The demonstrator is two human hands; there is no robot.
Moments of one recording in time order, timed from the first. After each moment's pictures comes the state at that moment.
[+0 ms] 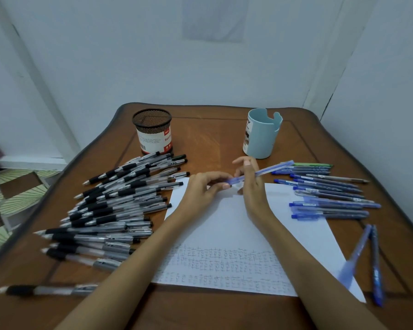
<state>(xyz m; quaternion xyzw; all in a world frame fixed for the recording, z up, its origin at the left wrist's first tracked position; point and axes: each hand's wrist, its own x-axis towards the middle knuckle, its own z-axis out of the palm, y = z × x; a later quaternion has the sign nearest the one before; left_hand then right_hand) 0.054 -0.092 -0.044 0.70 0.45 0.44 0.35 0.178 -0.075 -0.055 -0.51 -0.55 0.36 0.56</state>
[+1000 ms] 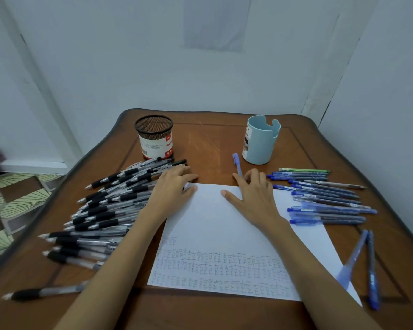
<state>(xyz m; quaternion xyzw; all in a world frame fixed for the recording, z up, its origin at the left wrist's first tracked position) -0.007 -0.068 -0.049 0.79 0.58 0.21 0.05 0.205 -0.073 -0.063 -0.64 -0.76 -0.04 0.14</state>
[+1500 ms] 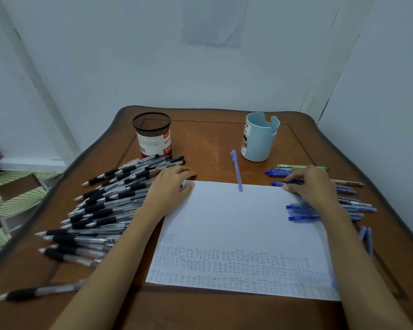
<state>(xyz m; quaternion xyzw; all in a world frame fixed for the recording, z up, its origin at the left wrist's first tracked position) -0.011 -0.067 -0.050 0.80 0.56 0.21 0.05 0.299 -0.070 -0.020 -0.75 -0.63 0.09 0.17</state>
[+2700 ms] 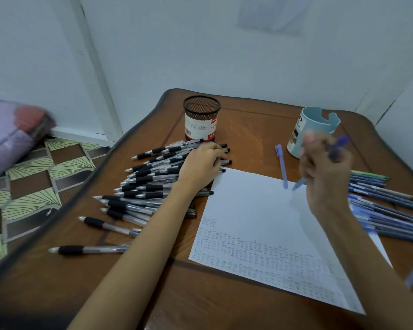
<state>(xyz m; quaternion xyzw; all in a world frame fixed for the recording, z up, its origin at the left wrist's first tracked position) -0.031 -0.060 -0.043 0.76 0.59 0.27 0.04 0.174 -0.109 0.018 -0.29 -0.56 0.39 0.67</state>
